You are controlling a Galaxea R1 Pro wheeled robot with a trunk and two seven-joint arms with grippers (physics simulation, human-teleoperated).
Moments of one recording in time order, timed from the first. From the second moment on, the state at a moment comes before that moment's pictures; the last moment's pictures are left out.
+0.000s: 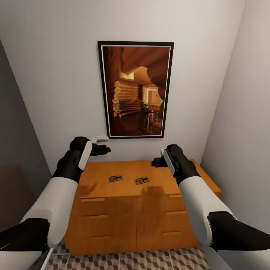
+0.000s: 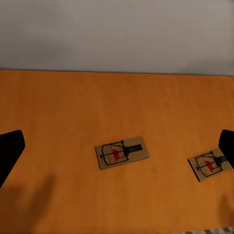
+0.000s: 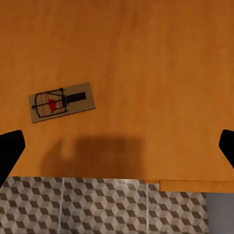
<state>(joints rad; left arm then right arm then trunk) -1.06 -0.07 0.01 -0.97 0.16 1.03 0.12 -1.08 0.17 -0.03 -0.72 0.08 1.04 -0.06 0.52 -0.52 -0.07</state>
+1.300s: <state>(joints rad) -1.06 -0.07 0.01 -0.91 0.17 1.04 0.12 -1.08 0.17 -0.03 -0.72 0.07 1.04 -0.06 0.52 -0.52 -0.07</state>
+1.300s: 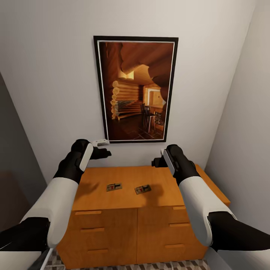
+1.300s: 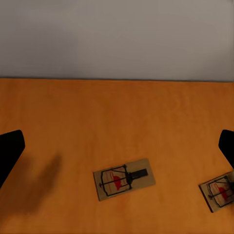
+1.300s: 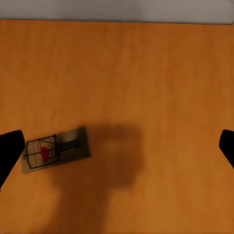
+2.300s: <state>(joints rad) -1.06 -0.07 0.01 -0.86 0.17 1.04 0.12 -1.08 0.17 -0.03 -0.72 0.07 1.04 -0.06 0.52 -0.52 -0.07</state>
